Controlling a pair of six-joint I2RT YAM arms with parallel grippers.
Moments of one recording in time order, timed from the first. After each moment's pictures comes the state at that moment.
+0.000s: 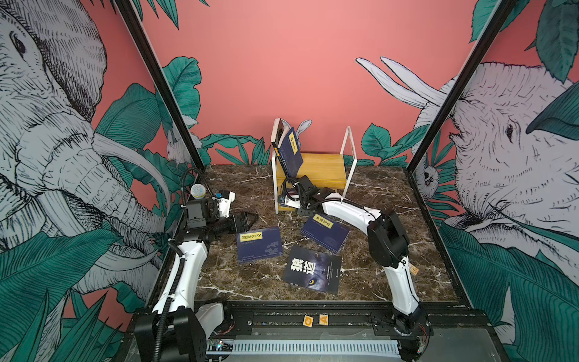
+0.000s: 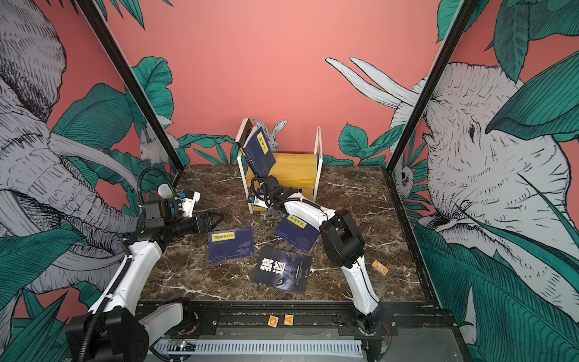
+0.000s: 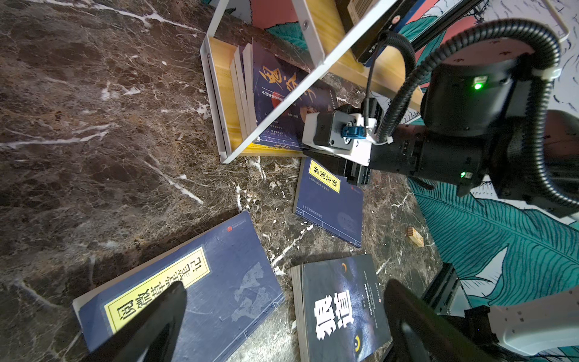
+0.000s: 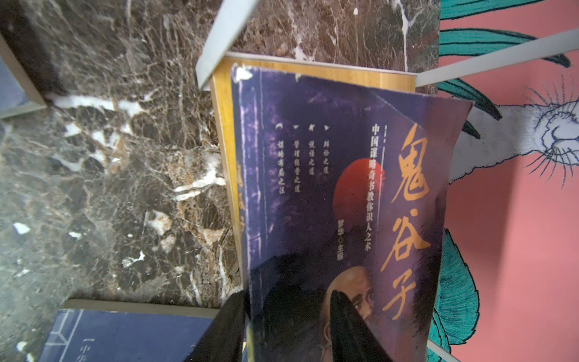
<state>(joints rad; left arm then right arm) 0.13 1.08 0.80 -0.49 0.83 -0.11 0.73 2.17 1.81 -0.57 0.19 -0.86</state>
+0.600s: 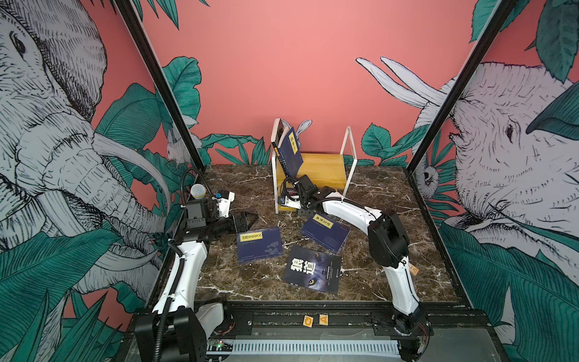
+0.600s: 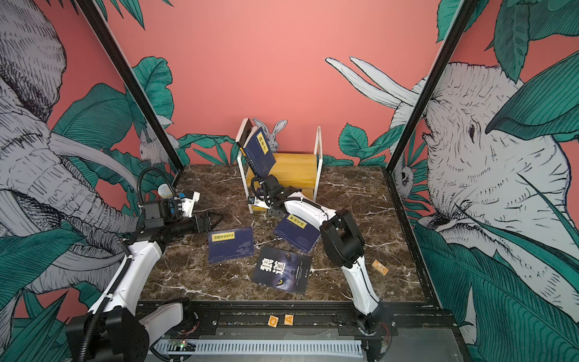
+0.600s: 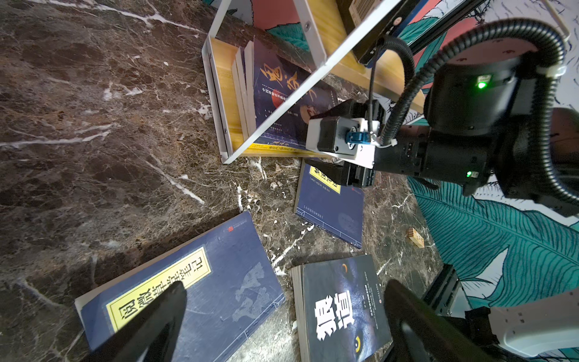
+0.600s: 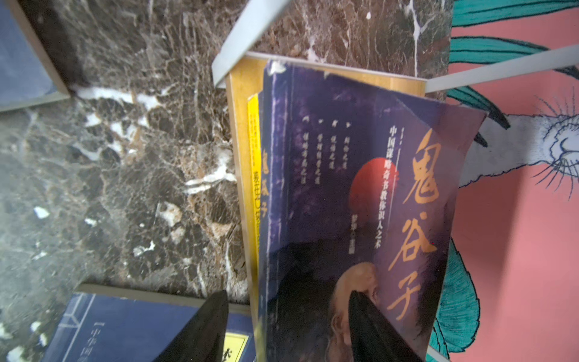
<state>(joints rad) 0.13 1.08 0.80 -0.49 0.83 -0.11 0.73 2.15 1.80 -0.61 0.17 -0.88</state>
